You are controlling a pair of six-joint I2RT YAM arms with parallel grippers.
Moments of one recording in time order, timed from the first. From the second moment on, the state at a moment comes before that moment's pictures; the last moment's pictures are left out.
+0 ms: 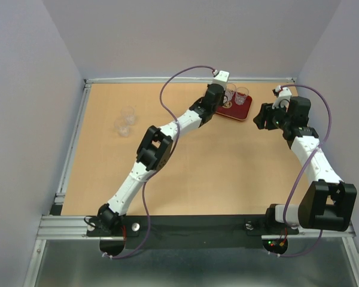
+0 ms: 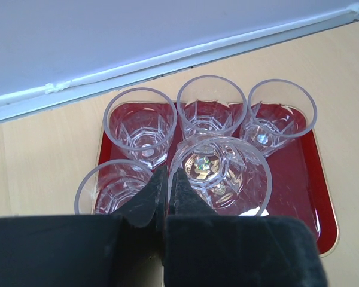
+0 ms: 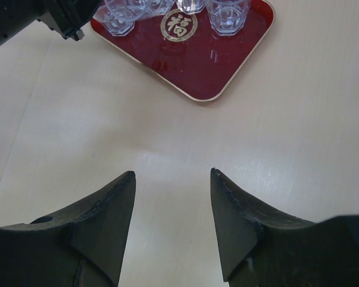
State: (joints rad) left arm -0.74 2.60 2.31 0.08 -0.34 -0.14; right arm -0.11 1.29 0.97 -0.20 -0.42 -0.06
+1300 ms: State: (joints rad) left arm -0.74 2.64 2.31 0.12 -0.35 -0.14; right arm -0.11 1.29 0.97 -0.20 -0.42 -0.05
